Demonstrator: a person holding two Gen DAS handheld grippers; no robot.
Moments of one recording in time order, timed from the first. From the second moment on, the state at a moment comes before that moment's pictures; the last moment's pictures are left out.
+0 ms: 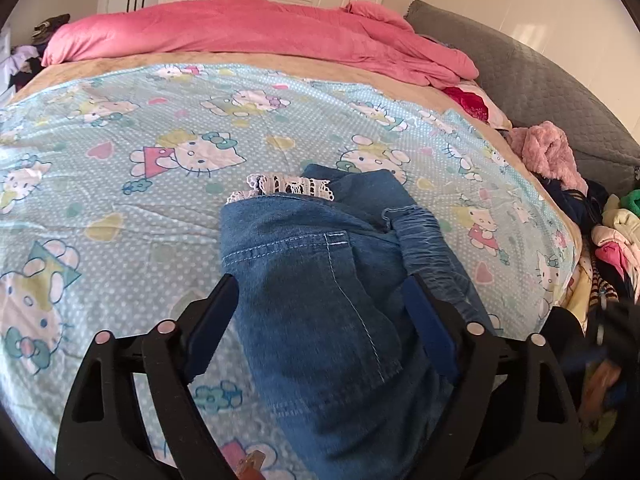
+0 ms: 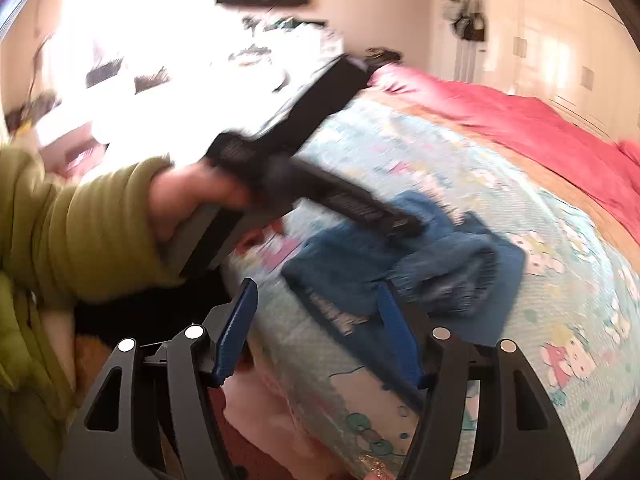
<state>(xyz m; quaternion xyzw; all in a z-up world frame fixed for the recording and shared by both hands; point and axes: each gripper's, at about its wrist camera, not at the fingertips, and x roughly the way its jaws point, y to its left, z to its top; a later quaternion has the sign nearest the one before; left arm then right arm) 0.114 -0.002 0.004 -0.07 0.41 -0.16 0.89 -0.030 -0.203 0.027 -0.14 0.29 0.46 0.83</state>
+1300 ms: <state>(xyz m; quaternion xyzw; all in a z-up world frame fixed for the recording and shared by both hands) 0.114 -0.014 -0.030 -0.10 0.44 -0.15 0.88 0.112 -0.246 -0.061 0.07 0.47 0.33 0.81</state>
